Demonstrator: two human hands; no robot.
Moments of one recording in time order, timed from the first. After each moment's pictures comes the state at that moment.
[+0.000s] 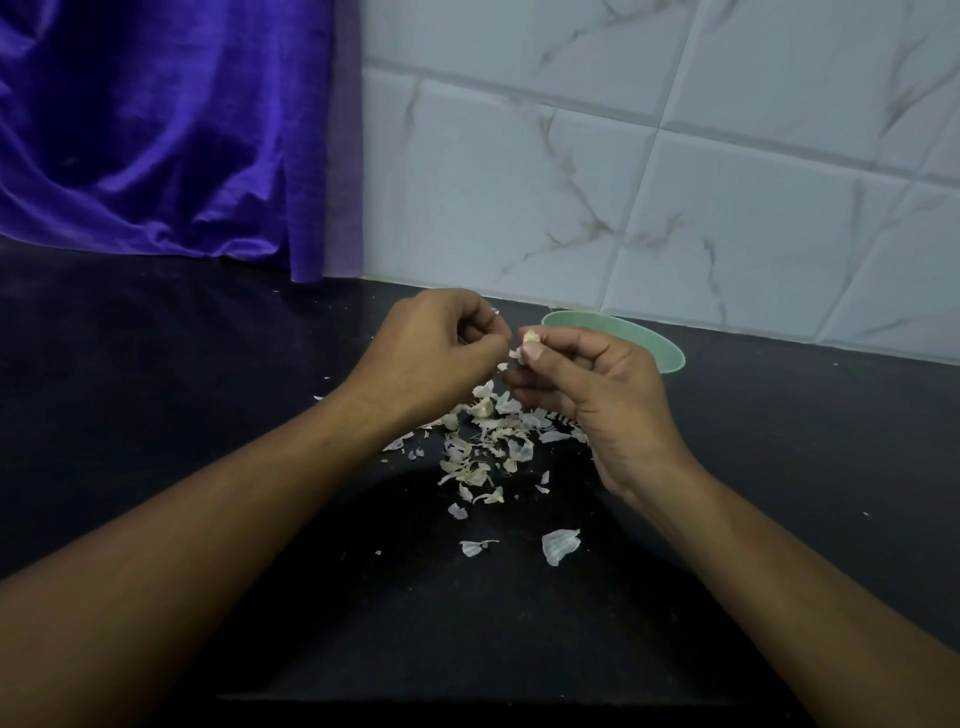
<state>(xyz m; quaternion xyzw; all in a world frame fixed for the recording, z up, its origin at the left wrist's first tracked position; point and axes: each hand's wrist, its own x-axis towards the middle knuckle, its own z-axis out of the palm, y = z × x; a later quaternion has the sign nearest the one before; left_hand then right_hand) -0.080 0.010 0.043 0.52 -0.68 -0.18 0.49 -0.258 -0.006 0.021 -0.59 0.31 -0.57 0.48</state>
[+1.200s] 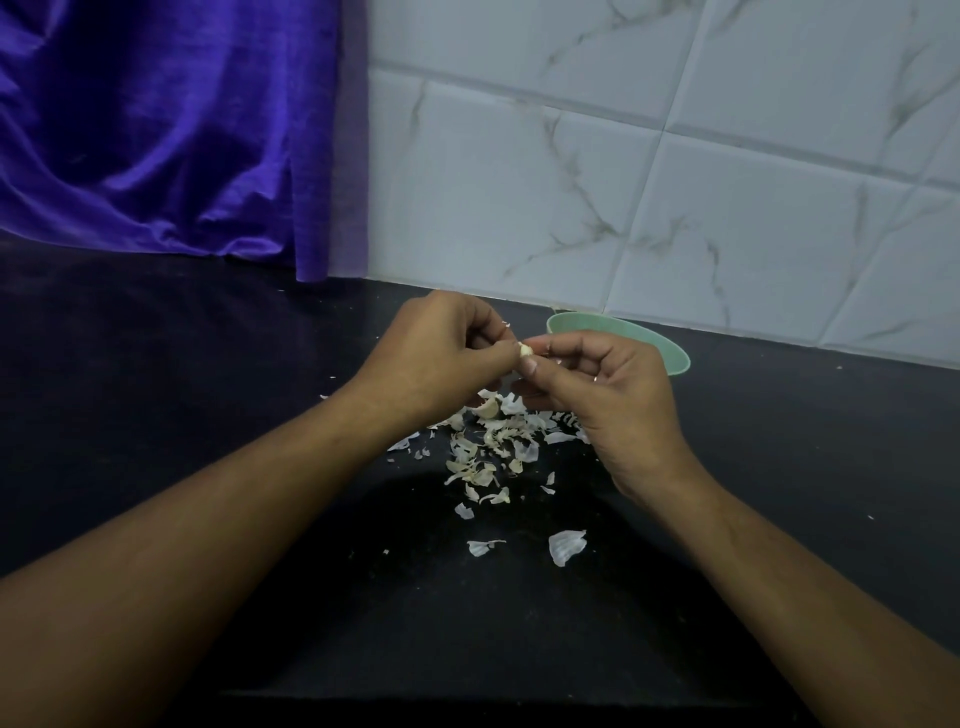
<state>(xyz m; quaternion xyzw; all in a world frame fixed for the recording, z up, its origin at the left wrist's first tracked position) -0.078 0.011 0.044 0.51 -0.70 -0.18 0.47 -0.258 -0.004 0.022 -0.66 0.31 -0.55 0.40</state>
